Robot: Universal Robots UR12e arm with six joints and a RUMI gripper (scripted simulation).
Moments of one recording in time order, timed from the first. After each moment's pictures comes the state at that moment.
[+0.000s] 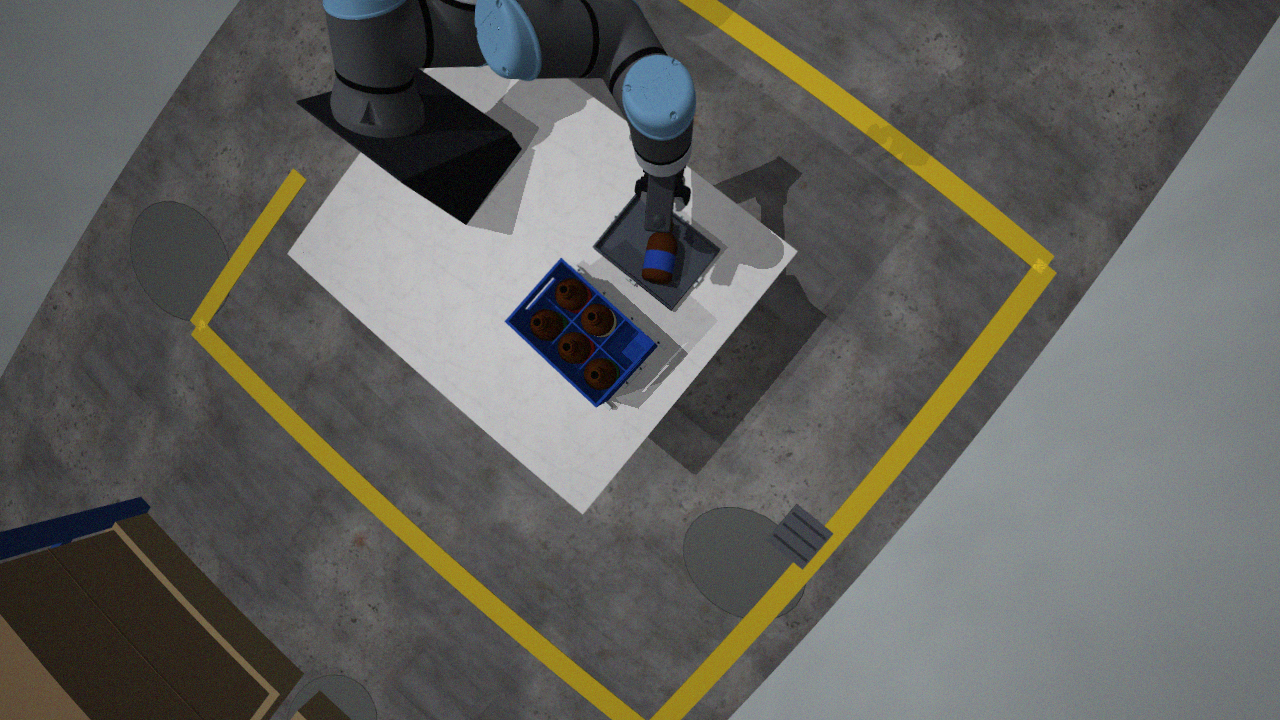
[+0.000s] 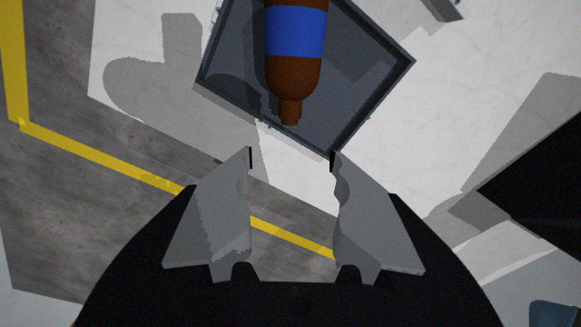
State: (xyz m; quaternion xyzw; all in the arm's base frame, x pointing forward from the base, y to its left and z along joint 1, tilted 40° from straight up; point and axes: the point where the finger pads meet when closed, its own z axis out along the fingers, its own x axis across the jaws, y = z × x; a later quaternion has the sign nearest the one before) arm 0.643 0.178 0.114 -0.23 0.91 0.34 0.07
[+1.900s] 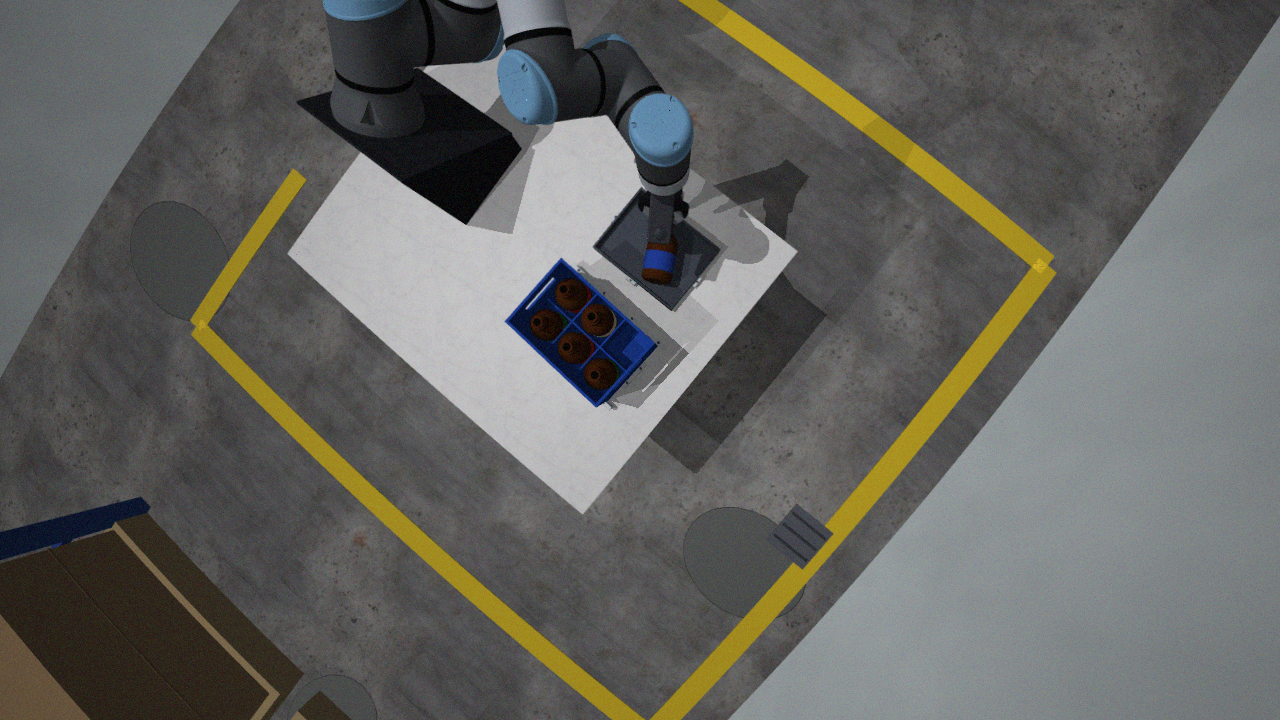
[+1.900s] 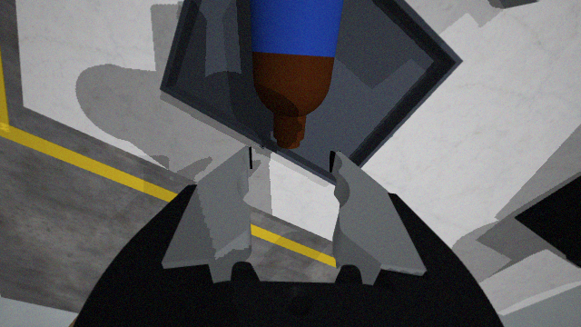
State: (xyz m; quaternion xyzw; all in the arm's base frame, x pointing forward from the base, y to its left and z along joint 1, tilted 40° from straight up) arm 0.639 0.231 0.052 -0.23 0.91 0.34 0.07
